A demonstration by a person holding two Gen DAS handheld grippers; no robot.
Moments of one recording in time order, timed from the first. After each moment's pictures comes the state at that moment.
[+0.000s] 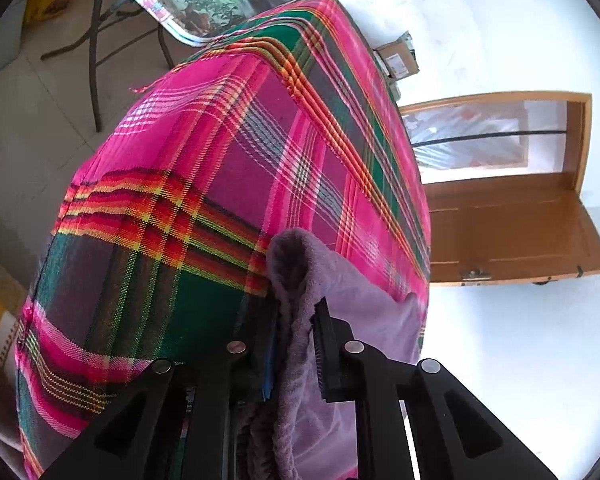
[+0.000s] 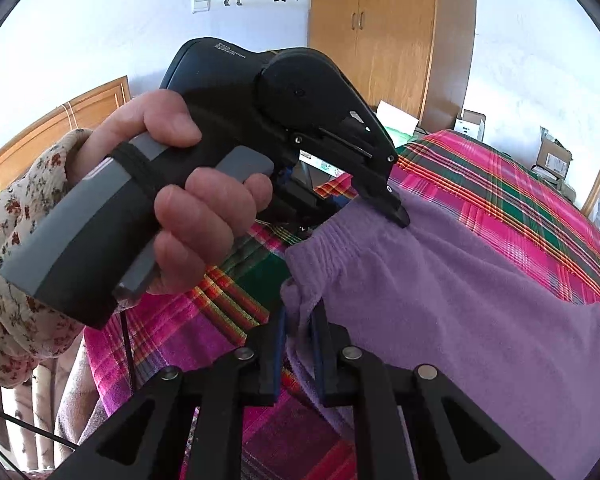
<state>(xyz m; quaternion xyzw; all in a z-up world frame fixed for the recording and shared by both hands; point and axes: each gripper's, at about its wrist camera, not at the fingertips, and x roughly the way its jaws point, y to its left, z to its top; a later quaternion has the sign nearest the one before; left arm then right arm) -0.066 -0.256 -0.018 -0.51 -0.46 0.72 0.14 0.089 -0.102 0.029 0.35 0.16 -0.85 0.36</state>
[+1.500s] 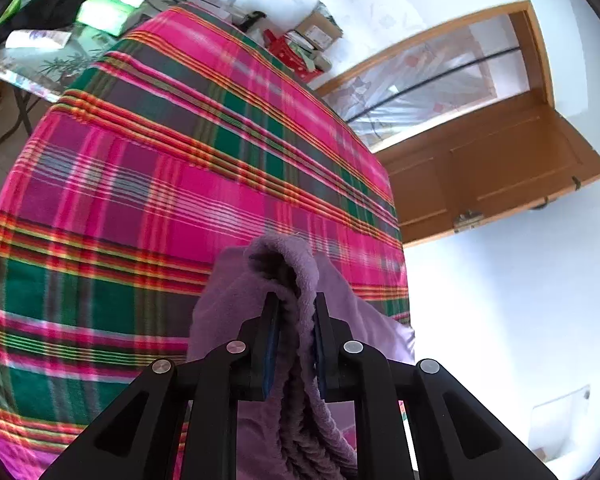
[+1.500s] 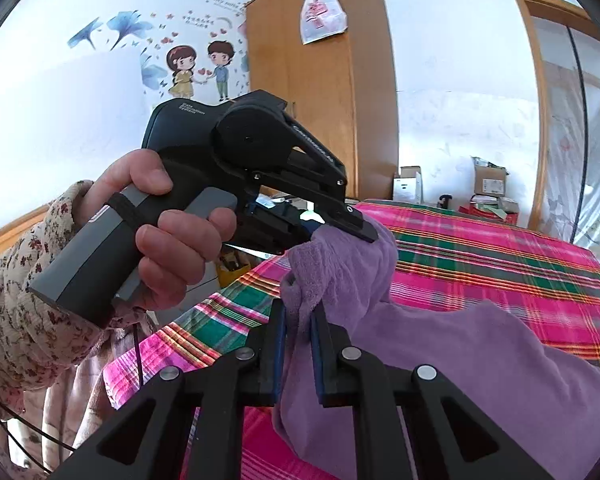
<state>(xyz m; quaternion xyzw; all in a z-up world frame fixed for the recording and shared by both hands) -0.078 -0.125 0.096 -0.49 -0.34 0.77 0.22 0.110 0.033 0.098 0.22 0.04 -0.92 0.31</state>
